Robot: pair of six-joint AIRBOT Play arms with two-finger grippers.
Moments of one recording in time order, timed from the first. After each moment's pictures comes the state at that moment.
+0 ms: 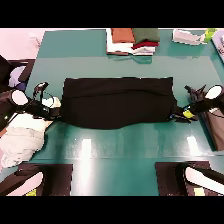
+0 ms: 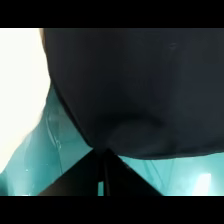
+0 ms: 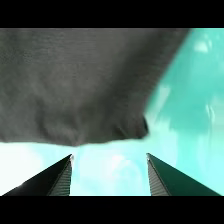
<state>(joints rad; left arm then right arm) -0.02 -1.04 0.78 1.31 -1.13 -1.56 -0.18 -1.19 0.81 -1.26 1.23 1.56</state>
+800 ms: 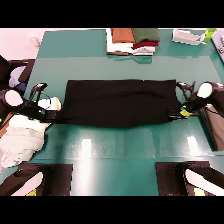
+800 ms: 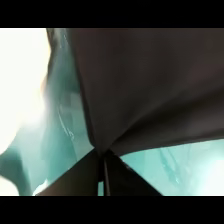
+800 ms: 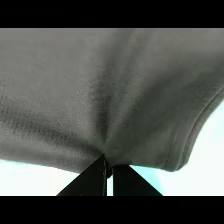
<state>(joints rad) -0.02 -0.94 0.80 1.35 -1.27 -1.52 -0.03 -1.08 0.86 -1.48 1.34 1.59</state>
